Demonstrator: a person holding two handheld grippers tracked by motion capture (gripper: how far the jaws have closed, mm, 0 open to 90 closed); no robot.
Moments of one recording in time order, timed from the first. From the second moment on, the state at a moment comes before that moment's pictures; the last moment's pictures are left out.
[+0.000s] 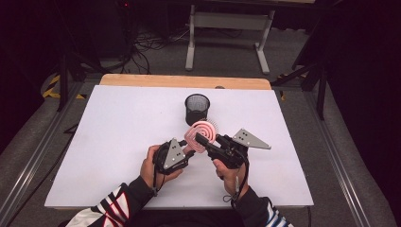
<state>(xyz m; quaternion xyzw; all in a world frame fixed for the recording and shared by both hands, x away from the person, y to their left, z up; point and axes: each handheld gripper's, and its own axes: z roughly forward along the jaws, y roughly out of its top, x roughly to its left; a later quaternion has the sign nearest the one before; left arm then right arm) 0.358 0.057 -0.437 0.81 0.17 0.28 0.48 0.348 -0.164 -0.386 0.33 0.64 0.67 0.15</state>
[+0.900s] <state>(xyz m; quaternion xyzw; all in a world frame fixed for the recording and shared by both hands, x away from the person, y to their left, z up) 0.359 0.112 -0.434 0.81 0.15 0.23 0.51 0.340 -0.194 -0.365 0.31 0.64 0.67 0.22</state>
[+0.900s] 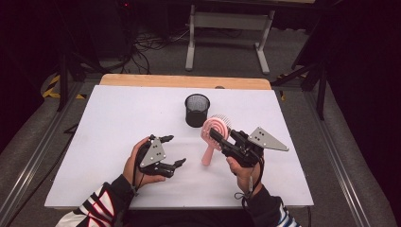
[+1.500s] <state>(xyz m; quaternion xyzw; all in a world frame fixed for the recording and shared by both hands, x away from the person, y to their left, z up) 0.348 0.188 -0.443 0.80 0.19 0.24 0.51 0.342 -0.202 -0.357 0.30 0.64 0.66 0.24</state>
